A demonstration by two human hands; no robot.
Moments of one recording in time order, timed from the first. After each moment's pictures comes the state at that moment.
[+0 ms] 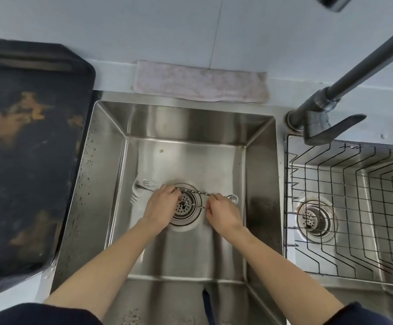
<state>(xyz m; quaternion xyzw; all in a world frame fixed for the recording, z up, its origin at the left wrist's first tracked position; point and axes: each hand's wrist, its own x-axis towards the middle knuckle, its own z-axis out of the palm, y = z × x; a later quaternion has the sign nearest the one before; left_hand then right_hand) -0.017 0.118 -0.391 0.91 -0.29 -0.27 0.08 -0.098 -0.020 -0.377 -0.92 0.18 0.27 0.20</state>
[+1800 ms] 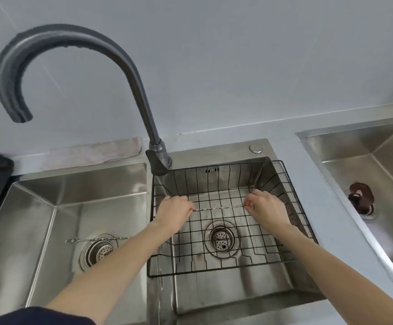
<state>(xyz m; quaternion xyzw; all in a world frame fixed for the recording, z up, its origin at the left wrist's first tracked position) -0.139 -0.140 -0.267 0.86 -0.48 -0.15 -0.01 -0.290 -0.322 -0.270 -0.95 0.26 0.00 0.15</state>
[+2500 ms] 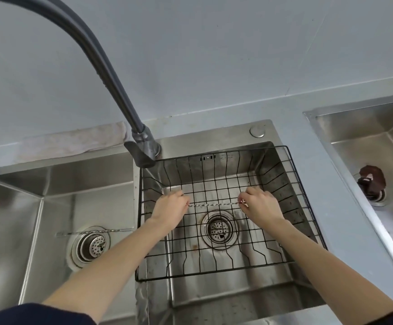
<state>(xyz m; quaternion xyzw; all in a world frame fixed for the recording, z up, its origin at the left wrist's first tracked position) -0.134 -0.159 -0.302 0.87 -0.44 -0.20 -0.01 -0.278 -0.333 -0.313 -0.96 0.23 0.09 0.15</state>
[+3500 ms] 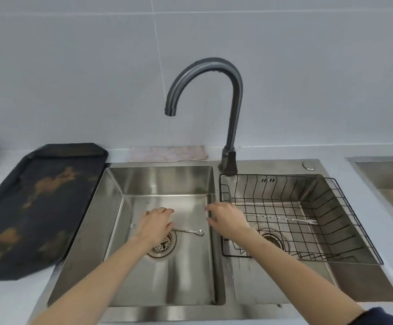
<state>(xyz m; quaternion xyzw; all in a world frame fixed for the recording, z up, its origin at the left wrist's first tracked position) -0.098 0.079 -0.241 0.93 -0.33 -0.14 0.00 -0.190 -0.093 -0.218 -0.98 0.11 0.09 0.17</state>
